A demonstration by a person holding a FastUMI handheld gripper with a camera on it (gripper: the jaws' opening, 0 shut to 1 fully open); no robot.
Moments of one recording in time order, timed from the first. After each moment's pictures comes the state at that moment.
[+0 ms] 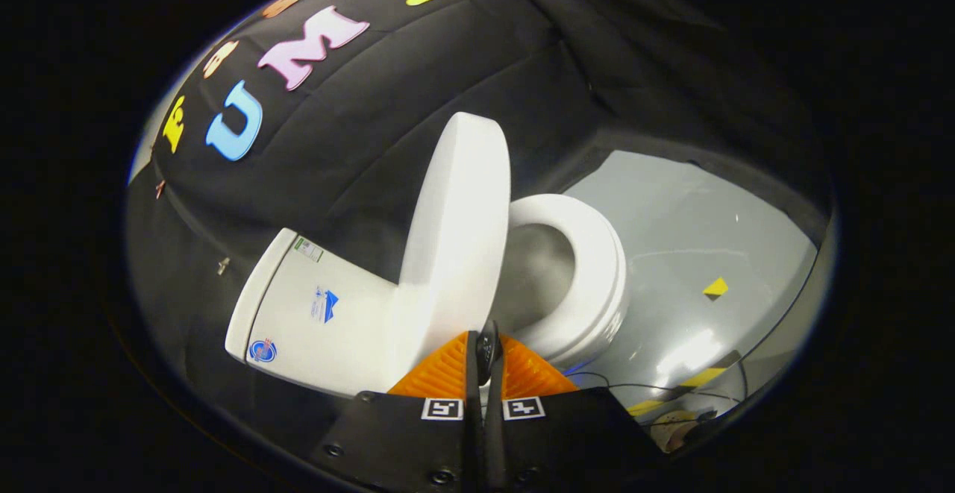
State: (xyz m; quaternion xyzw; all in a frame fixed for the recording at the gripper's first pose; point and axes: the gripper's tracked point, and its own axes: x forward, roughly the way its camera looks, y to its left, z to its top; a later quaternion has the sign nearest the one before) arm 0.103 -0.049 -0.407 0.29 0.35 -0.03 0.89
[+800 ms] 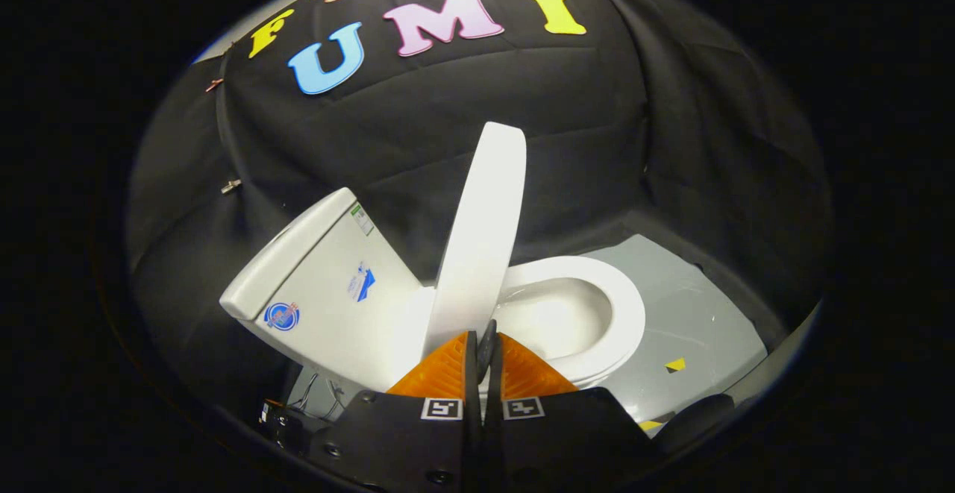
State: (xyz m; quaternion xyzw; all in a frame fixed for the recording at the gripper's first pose) arm 0.108 0.059 -0.318 0.11 0.31 0.01 0.95
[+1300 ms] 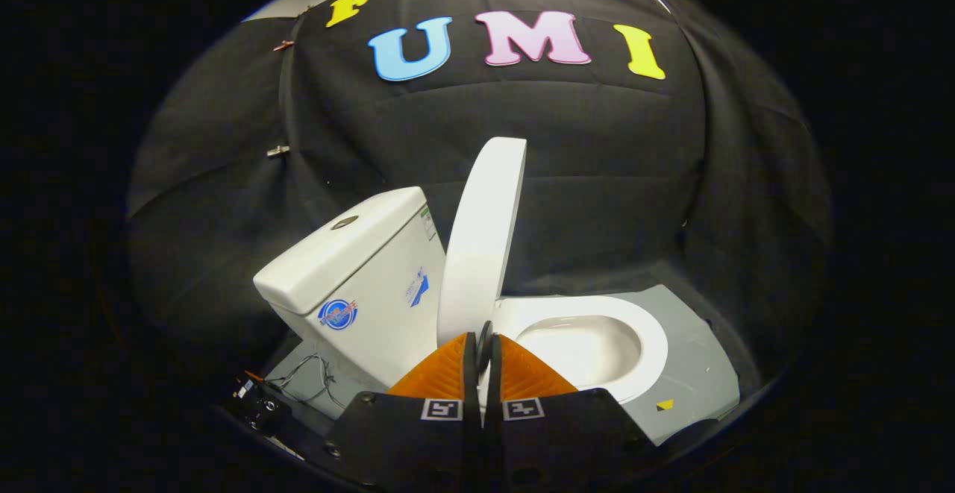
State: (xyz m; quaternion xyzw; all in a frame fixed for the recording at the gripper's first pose) arm 0.115 0.151 -0.290 0.01 0.27 0.08 0.96
